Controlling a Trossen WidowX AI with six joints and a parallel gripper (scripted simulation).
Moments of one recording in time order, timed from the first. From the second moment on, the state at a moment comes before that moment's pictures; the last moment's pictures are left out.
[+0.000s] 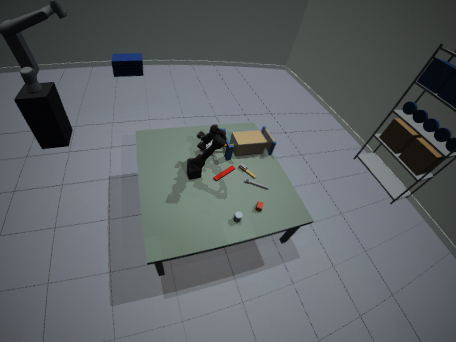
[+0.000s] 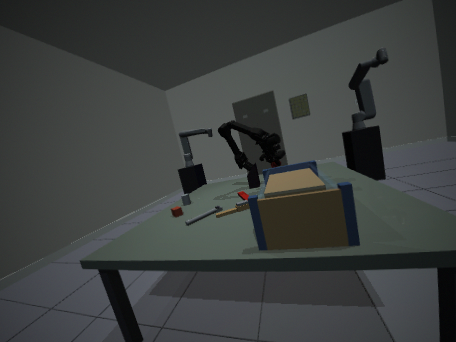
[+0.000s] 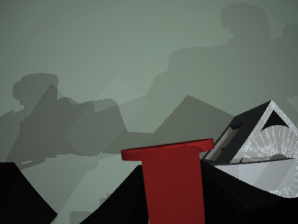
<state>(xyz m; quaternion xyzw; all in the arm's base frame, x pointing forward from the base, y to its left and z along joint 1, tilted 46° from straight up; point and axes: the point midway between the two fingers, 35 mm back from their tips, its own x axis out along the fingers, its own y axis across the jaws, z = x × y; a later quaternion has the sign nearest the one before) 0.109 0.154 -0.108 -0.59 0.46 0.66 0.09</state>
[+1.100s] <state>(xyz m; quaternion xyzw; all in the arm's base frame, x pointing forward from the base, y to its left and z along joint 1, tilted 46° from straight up) 0.140 0.137 -0.091 -0.59 0.47 0.66 0.08</state>
